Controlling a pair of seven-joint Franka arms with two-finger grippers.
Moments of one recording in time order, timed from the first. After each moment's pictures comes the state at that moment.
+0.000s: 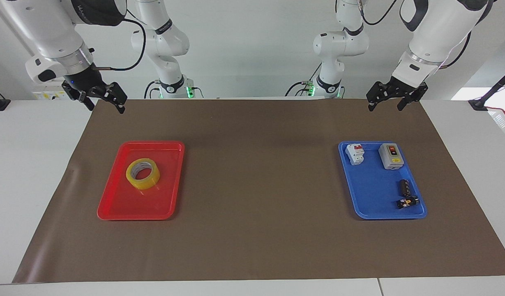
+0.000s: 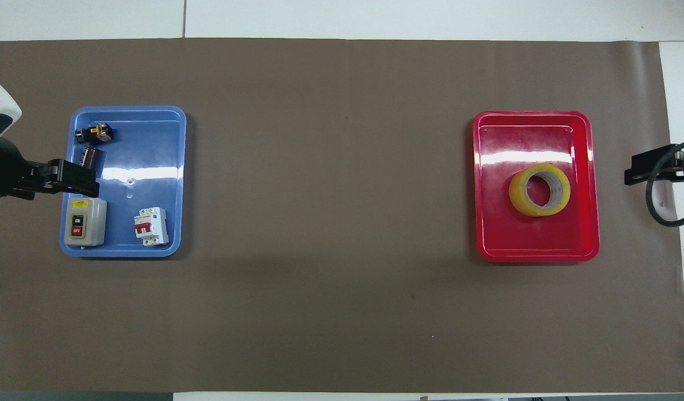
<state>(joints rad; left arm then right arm) -0.03 -0.08 -0.09 -1.67 -0.02 1.54 -0.06 -0.02 -0.07 -0.06 -1.66 0.01 1.55 0.09</state>
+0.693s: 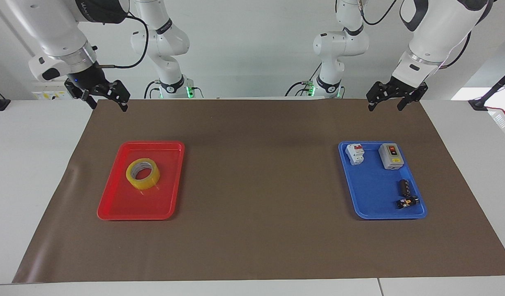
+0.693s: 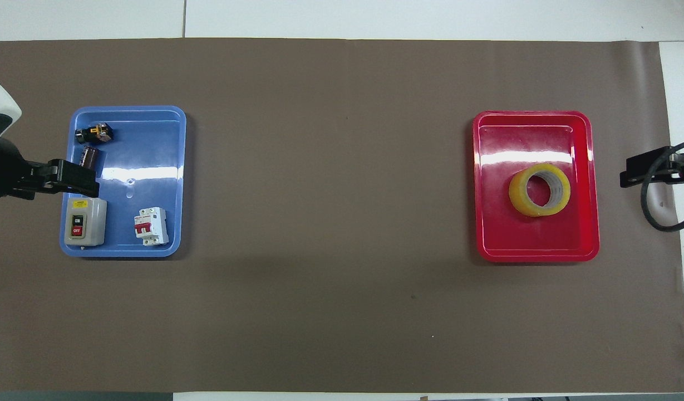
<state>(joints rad) -0.03 -0.08 -0.09 -1.67 -0.02 1.54 -0.06 0.00 -0.07 -0.05 -1.65 0.00 1.52 0.09</state>
